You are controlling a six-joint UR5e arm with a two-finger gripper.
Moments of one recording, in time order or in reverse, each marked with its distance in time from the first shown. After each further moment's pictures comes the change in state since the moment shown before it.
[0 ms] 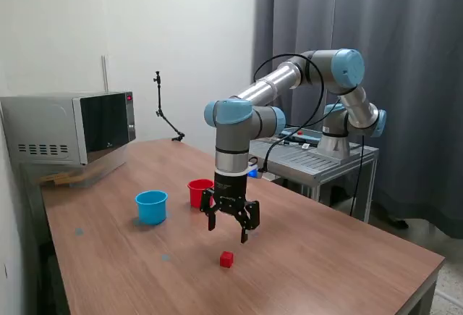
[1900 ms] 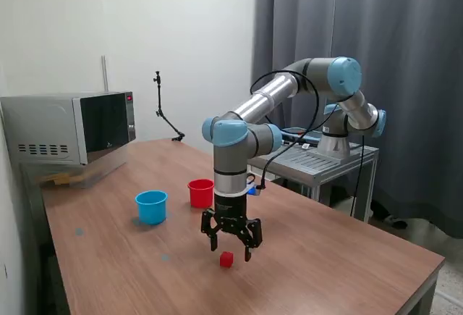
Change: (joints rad) arm -0.003 0.069 -0.016 -0.029 0.051 -0.070
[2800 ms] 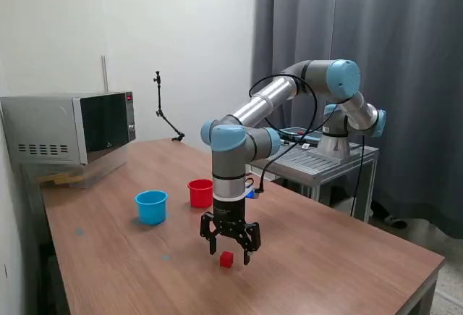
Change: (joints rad) arm -0.003 0.018 -0.012 0.000 0.000 -0.005
